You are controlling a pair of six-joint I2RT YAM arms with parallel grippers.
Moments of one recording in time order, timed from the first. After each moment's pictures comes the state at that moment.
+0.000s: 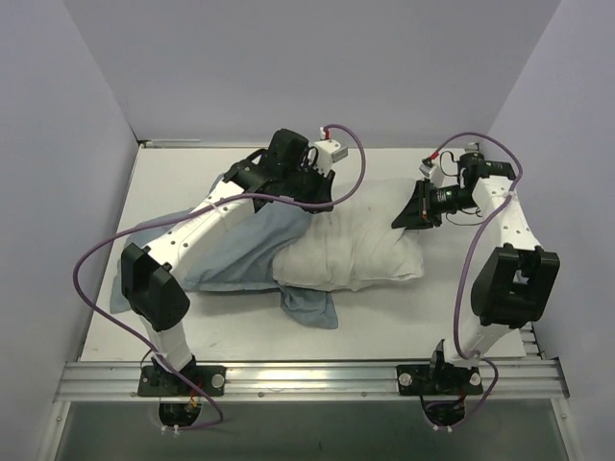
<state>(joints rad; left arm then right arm) -0.69 1.79 1.79 -0.70 0.34 -0.03 -0.12 1.71 1.45 -1.21 -0.93 -0.06</state>
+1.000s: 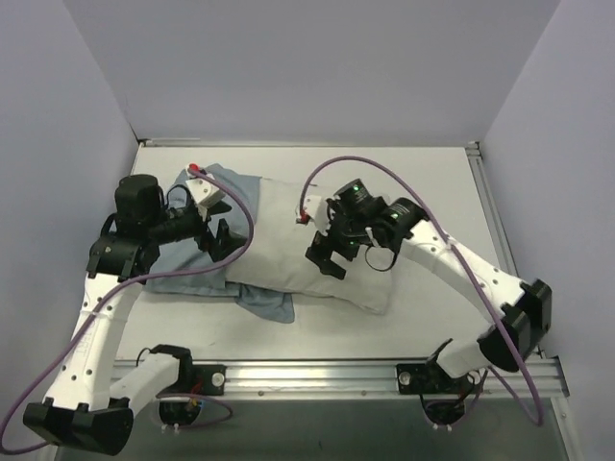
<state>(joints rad) -0.19 0.99 1.19 -0.63 0.80 0.31 0.71 1.42 1.35 -0.86 -0.28 -0.43</state>
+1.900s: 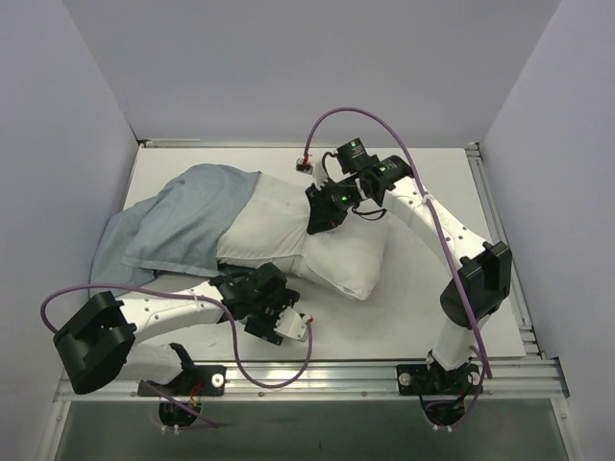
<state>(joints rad) -0.95 1.29 0.63 -0.45 0.17 1.01 0.57 1.76 1.69 -0.91 -0.62 -0.23</state>
